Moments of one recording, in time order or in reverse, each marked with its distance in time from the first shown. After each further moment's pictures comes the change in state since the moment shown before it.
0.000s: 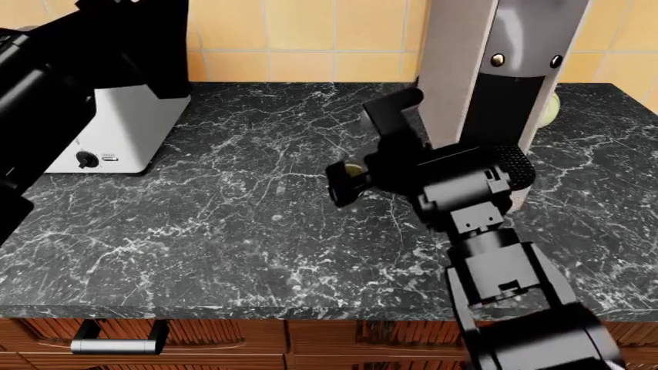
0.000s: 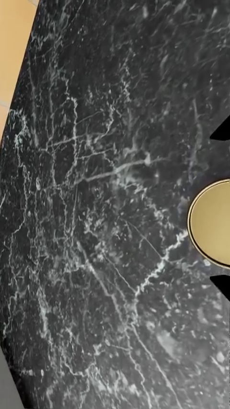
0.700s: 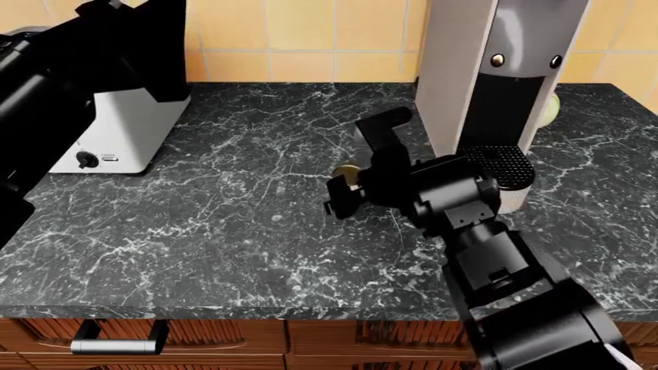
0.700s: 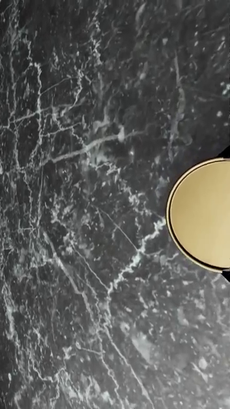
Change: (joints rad) left arm 0.020 -0.008 0.000 0.000 0.005 0.014 0.003; right arm 0.061 -0.004 -0.203 0.254 0.232 -0.137 0.037
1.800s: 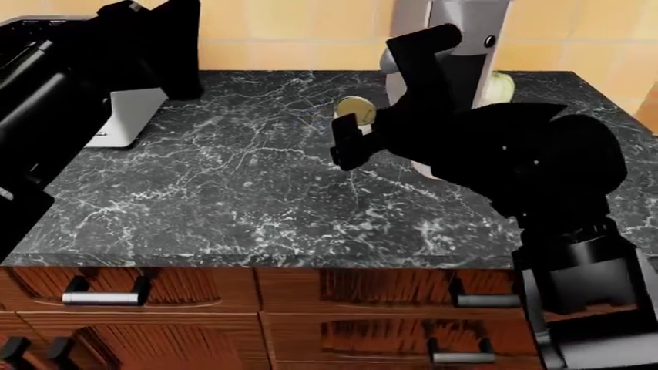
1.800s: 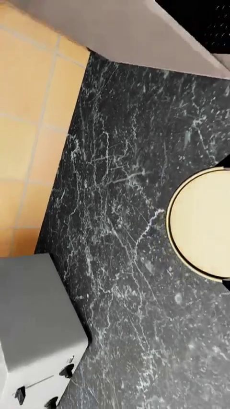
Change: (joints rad) left arm -0.002 0.020 0.036 -0.034 0.062 0.012 0.065; right arm -0.039 0.212 0.156 -0.846 0.309 0.476 0.285
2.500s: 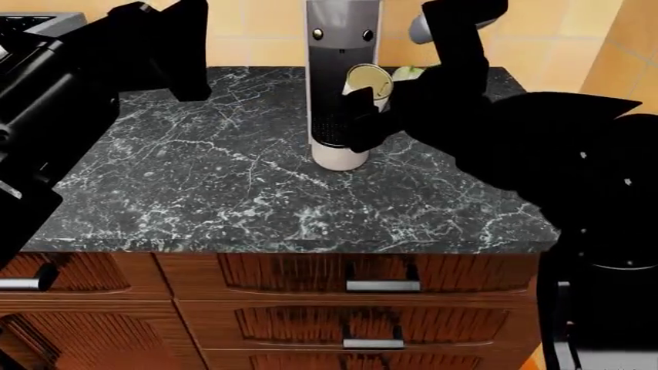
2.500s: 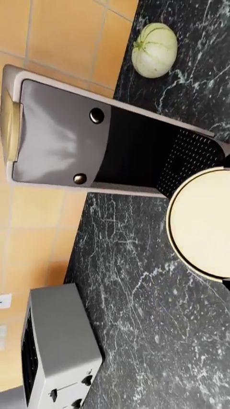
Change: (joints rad) left arm -0.009 0.008 0.023 -0.003 0.004 0.006 -0.004; right arm -0.025 0.034 0.158 -0.249 0.116 0.124 0.122
